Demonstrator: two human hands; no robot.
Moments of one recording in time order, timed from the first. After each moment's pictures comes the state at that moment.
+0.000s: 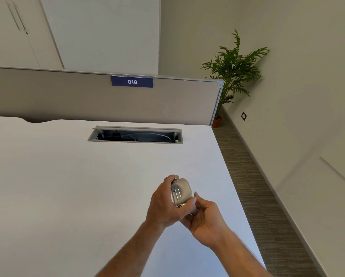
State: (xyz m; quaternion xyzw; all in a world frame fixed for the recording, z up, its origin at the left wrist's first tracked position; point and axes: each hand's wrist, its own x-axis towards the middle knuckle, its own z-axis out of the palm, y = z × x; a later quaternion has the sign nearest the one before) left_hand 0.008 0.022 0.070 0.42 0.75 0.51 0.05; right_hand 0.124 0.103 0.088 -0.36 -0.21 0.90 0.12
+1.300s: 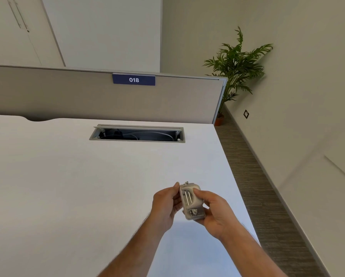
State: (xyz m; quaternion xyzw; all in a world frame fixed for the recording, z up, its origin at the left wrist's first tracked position) left_hand 0.005 0.033 0.079 -0.01 0.53 0.71 0.47; right_hand 0.121 0.122 0.092 -0.43 -0.39 0.80 0.19
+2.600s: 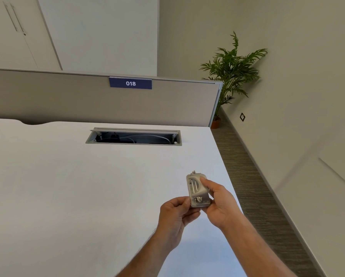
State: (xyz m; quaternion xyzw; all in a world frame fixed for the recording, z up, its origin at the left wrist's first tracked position) left_hand 0.044 0.031 0.074 0.04 0.47 0.74 0.47; right_hand 0.116 0.144 0.119 -0.43 -0.33 0.80 0.26
